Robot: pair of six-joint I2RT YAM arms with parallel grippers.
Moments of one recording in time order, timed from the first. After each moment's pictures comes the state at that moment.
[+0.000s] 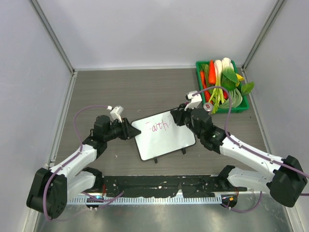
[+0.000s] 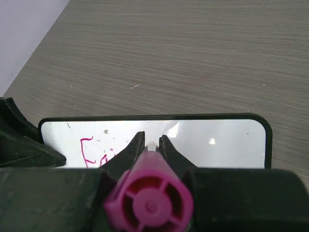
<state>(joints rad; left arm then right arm) -0.34 1.02 0.37 0.21 0.51 -0.55 0.77 1.05 0.67 0.15 0.25 0.38</state>
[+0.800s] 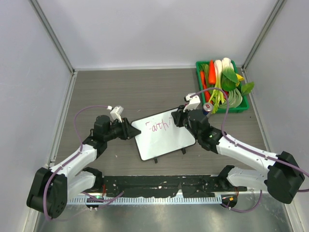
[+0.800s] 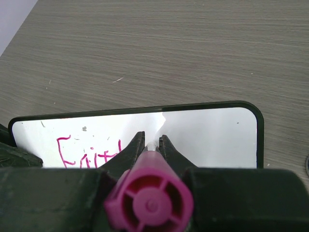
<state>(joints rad) -0.34 1.03 0.37 0.21 0.51 -0.55 0.77 1.12 0.65 0.18 0.32 0.39</state>
